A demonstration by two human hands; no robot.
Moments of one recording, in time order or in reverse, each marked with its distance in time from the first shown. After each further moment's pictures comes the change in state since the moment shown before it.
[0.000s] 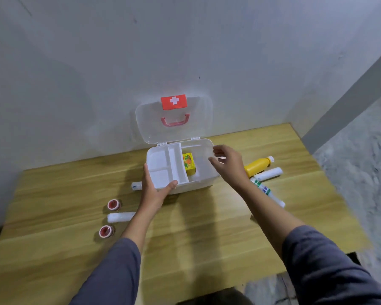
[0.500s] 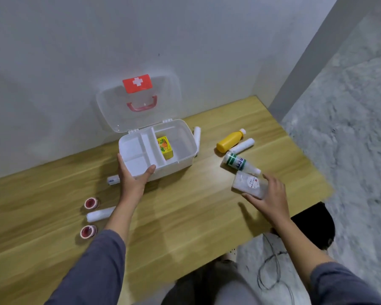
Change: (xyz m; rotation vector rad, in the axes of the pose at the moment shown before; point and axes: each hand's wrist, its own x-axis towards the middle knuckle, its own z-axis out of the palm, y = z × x) left_hand 0.002 -0.001 0.008 -0.045 0.012 0.055; right_hand -0.155 0.133 -0.079 -0.491 0.177 0.334
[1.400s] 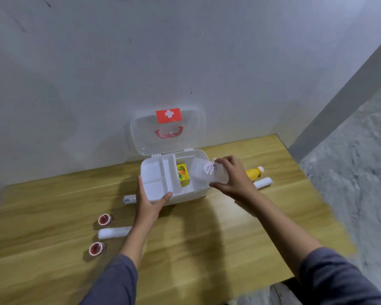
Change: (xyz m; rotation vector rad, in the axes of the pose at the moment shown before) left_hand 0.001 -0.003 -0.002 -0.041 0.028 -0.023; right_hand 0.087 -0.172 -0.016 0.151 -0.220 -0.585
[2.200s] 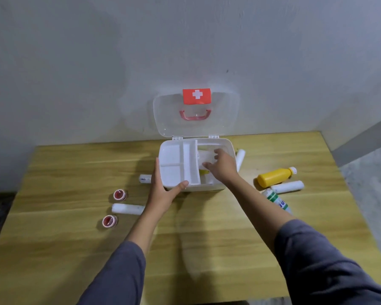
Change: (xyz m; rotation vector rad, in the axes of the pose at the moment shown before) left_hand 0.001 -0.005 0.002 -0.030 0.018 -0.027; right_hand 0.068 -0.029 0.079 0.192 -0.188 0.418
